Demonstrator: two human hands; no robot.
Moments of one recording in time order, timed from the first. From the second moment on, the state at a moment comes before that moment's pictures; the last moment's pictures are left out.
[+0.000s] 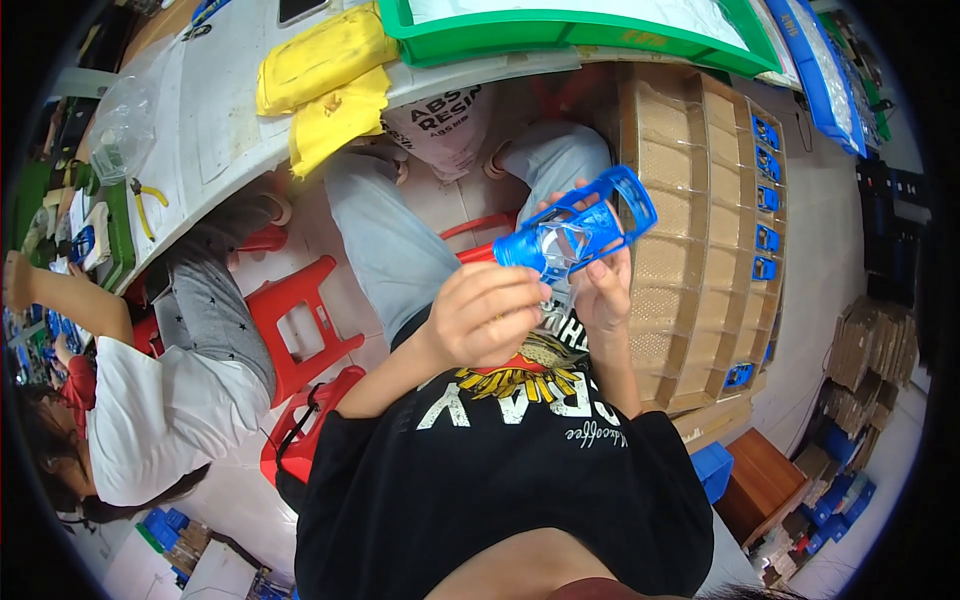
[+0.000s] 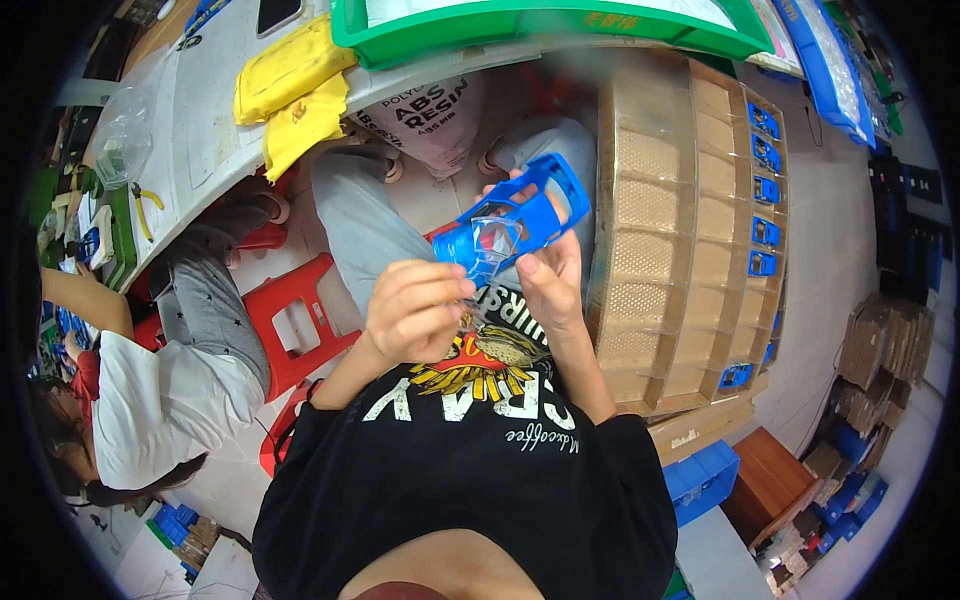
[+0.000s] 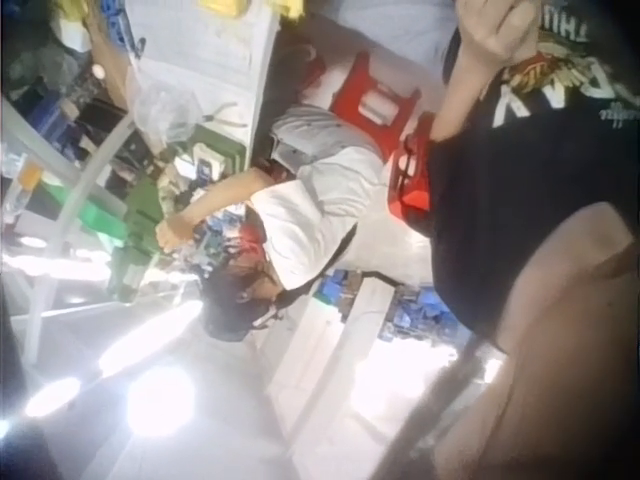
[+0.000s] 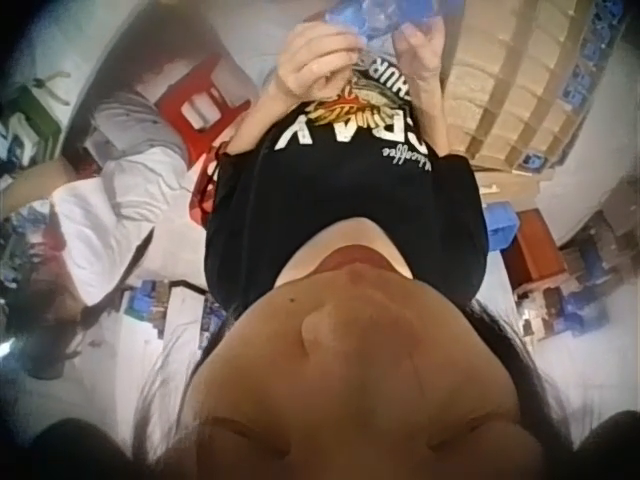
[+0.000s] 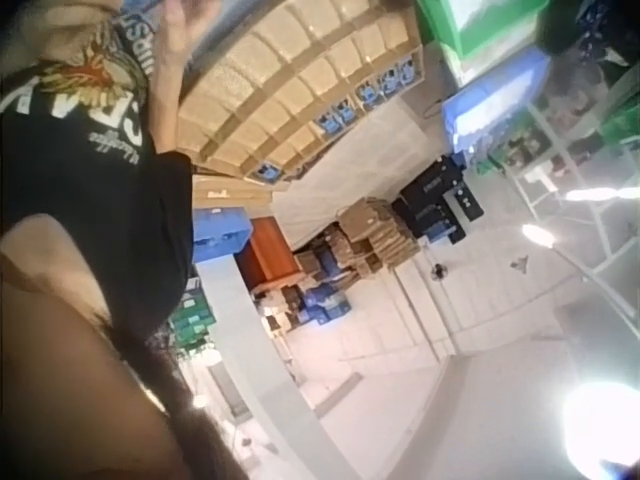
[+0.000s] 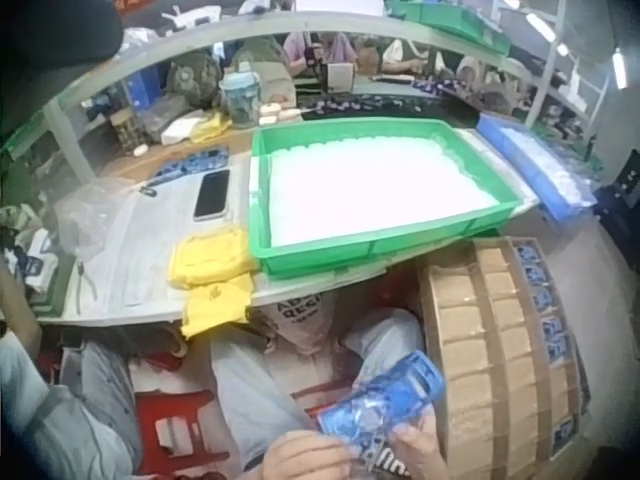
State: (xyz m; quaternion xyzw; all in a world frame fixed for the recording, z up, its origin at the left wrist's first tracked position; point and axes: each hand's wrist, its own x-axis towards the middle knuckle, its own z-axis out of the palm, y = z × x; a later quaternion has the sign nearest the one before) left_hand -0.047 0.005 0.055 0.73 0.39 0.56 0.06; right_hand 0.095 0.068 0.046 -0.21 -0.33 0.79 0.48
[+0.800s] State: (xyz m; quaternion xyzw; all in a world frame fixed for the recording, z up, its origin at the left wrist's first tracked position) left_hand -0.029 0.019 0.112 0.72 0.50 0.44 0.19; right_hand 0.104 0.068 0.051 -0.23 -0.76 0.16 0.59
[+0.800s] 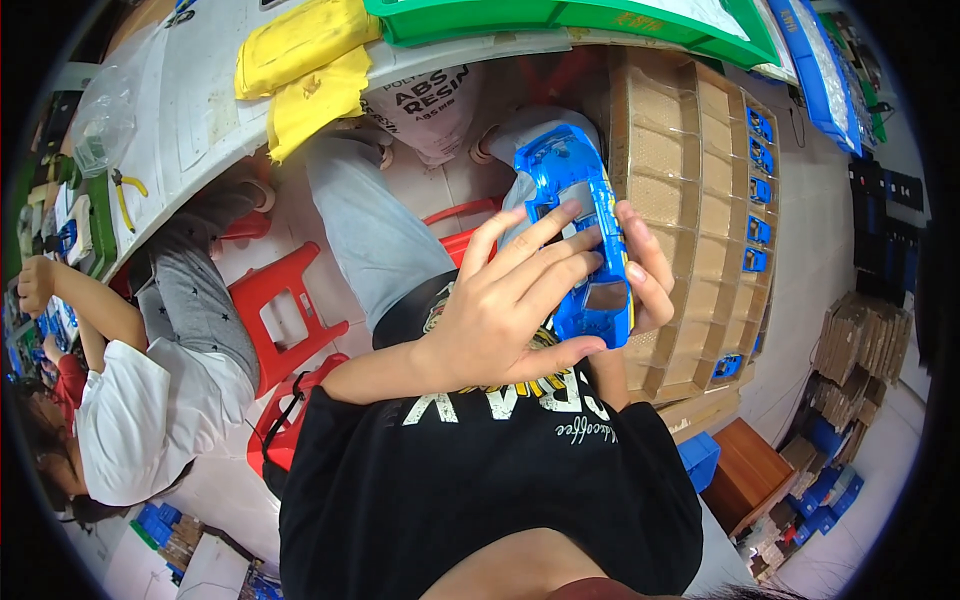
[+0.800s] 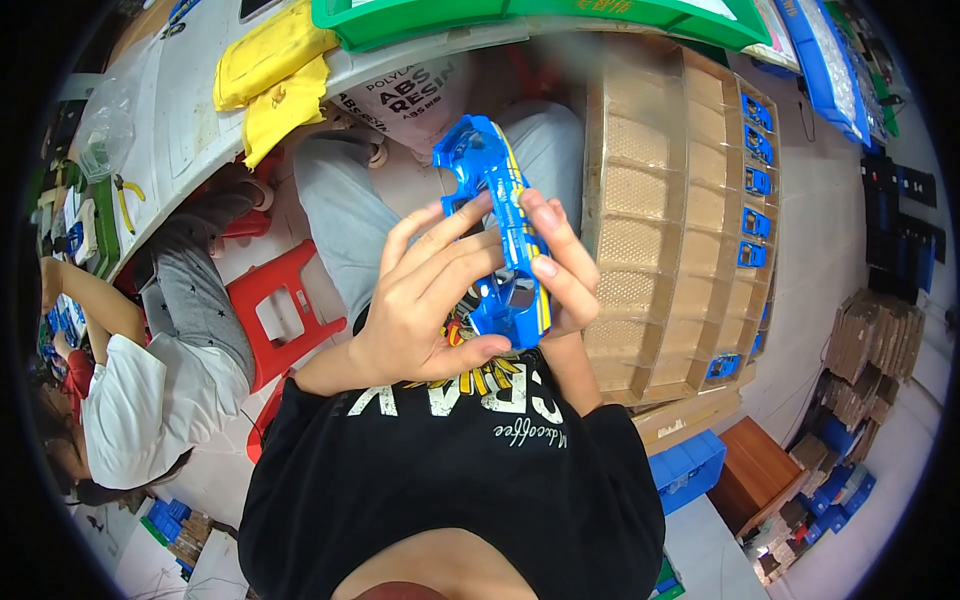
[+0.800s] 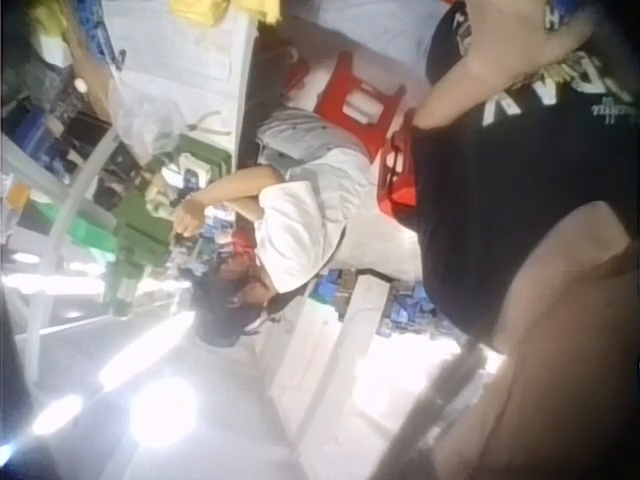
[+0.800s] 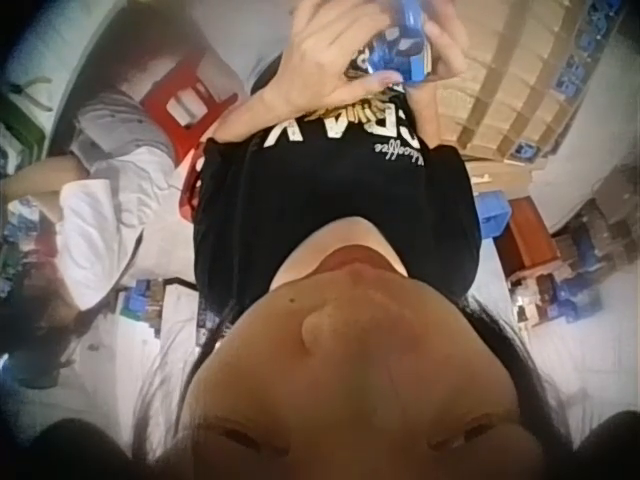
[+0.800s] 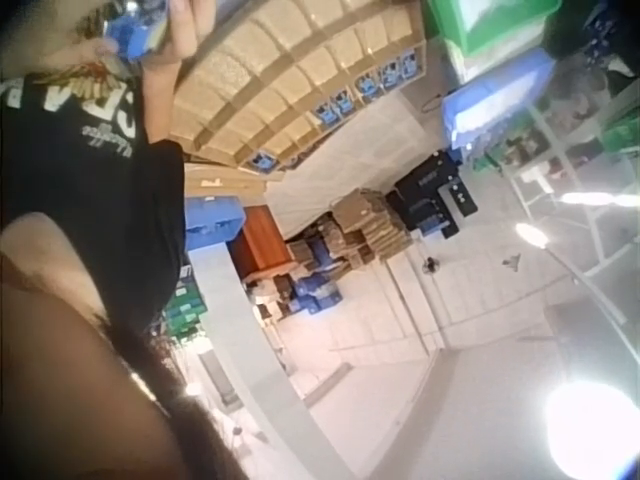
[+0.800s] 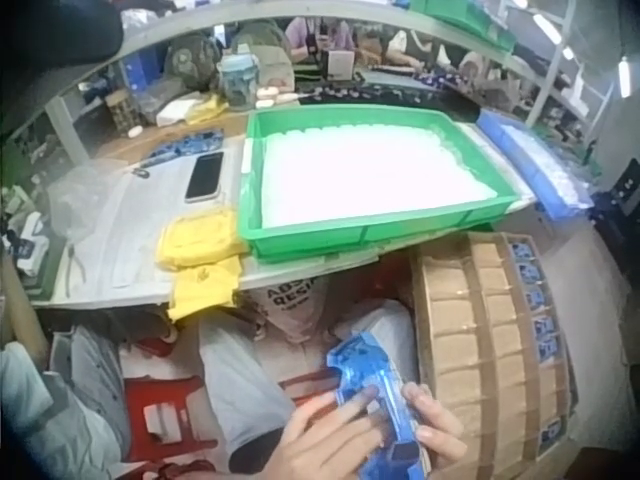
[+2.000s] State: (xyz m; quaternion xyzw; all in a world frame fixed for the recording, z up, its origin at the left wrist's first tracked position) left_hand -0.026 0.048 0.033 0.52 0.63 0.48 0.32; right_hand 0.077 0.075 0.035 -0.48 -0.58 0.54 0.39
